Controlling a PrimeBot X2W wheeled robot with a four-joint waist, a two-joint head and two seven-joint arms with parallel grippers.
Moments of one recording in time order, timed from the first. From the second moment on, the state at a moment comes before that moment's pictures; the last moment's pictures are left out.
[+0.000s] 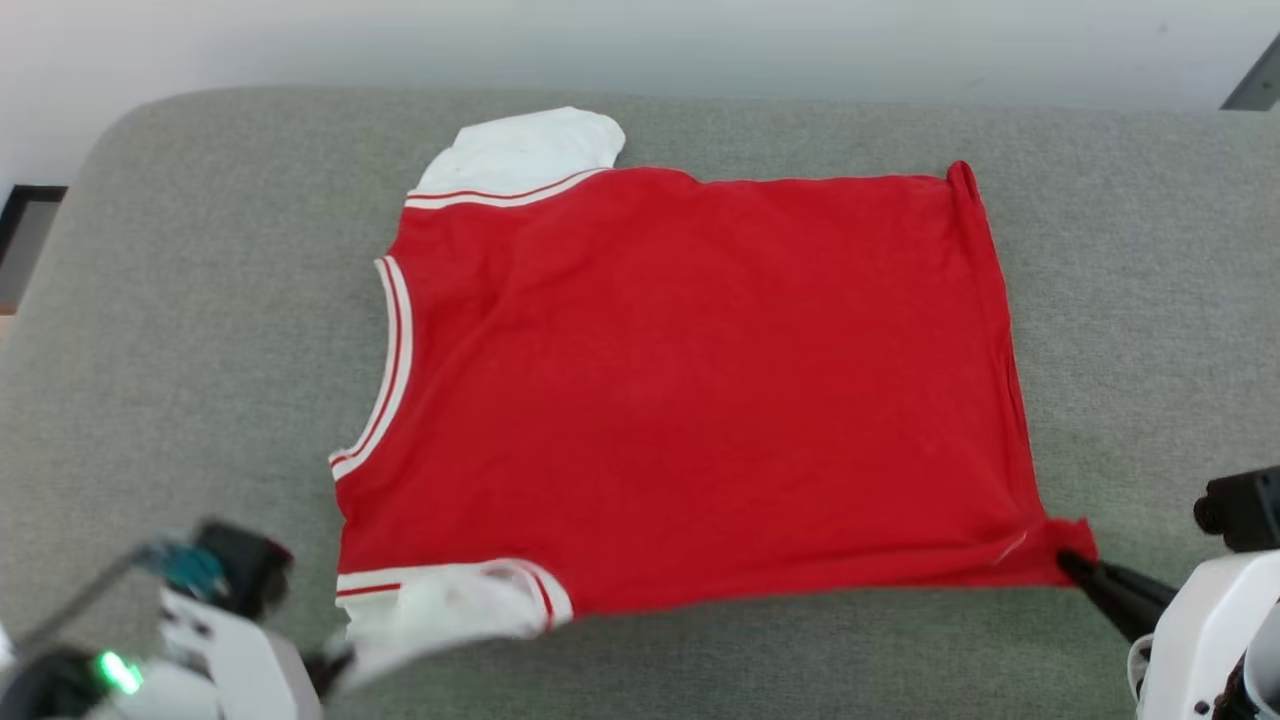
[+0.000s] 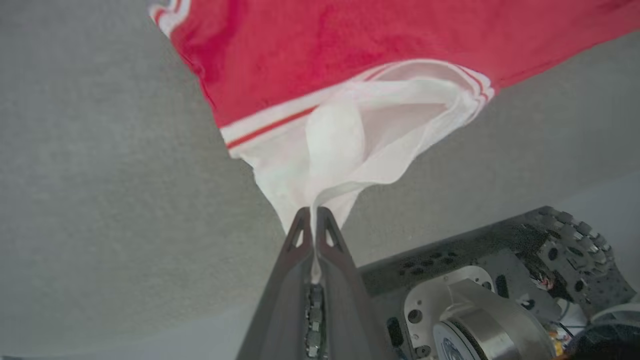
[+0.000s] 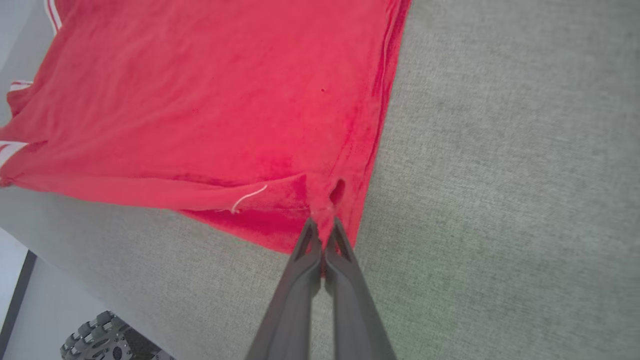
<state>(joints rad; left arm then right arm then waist) -0.42 1.24 -0.97 -0.50 -1.23 0.47 0.41 -0.01 -0.40 0.04 -0.22 0.65 0.13 0.74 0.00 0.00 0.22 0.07</state>
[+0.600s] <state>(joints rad) -0.87 1.06 -0.89 -0.05 -1.00 0.11 0.50 -0.40 -0.37 0.13 0.01 0.54 0.13 0.62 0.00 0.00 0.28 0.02</state>
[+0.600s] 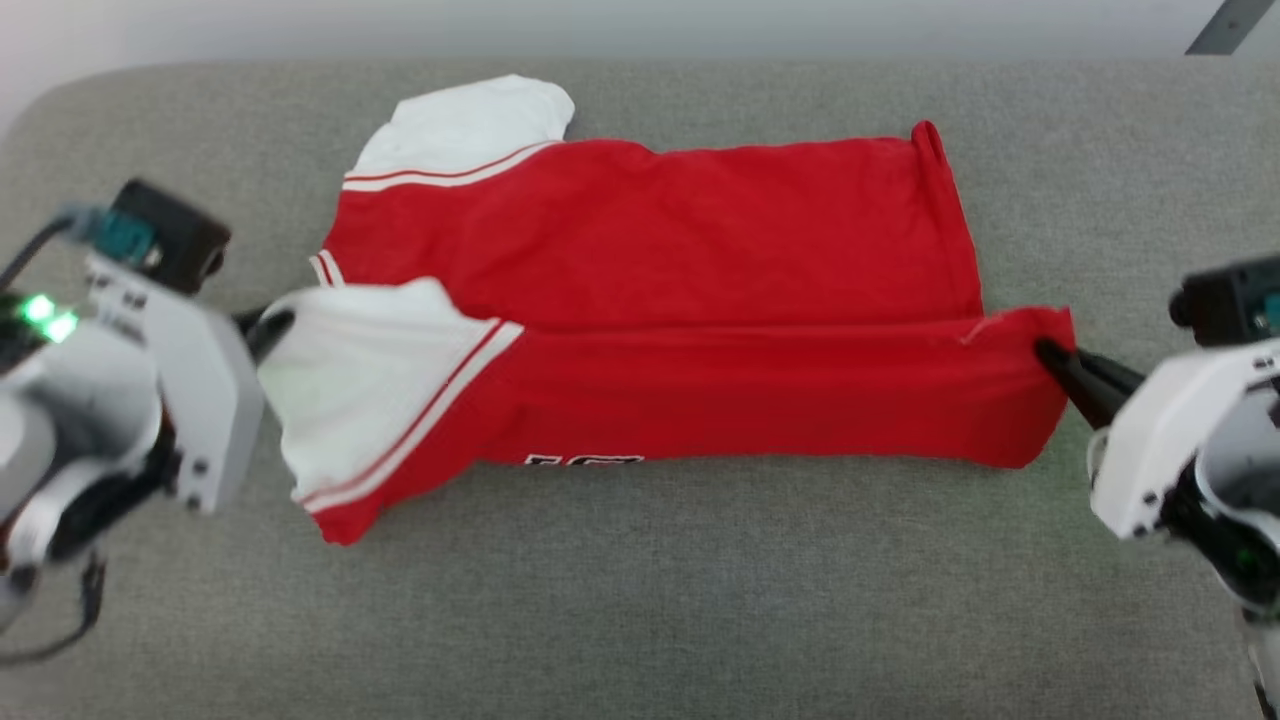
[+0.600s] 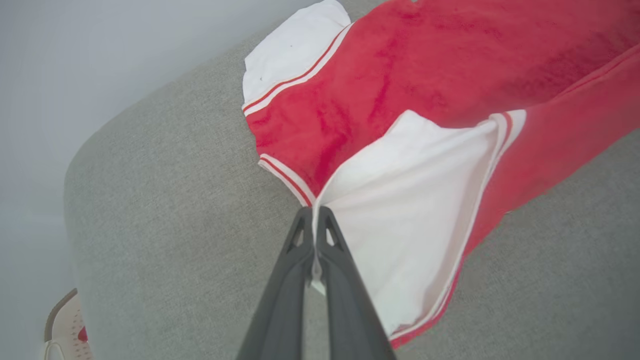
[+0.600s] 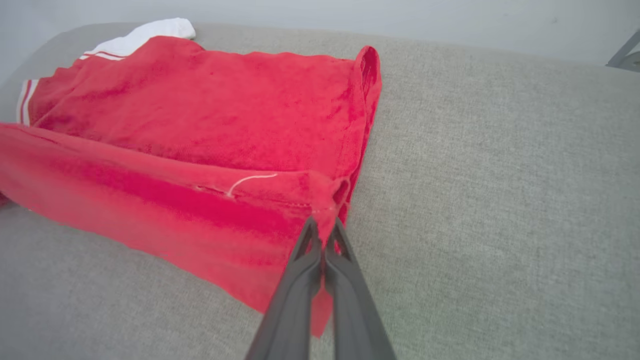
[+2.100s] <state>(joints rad) -1.09 0.69 -1.01 0.67 -1.12 -0.08 0.65 -0.75 -0.40 0.43 0.52 0.68 0.13 0.28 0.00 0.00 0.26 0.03</state>
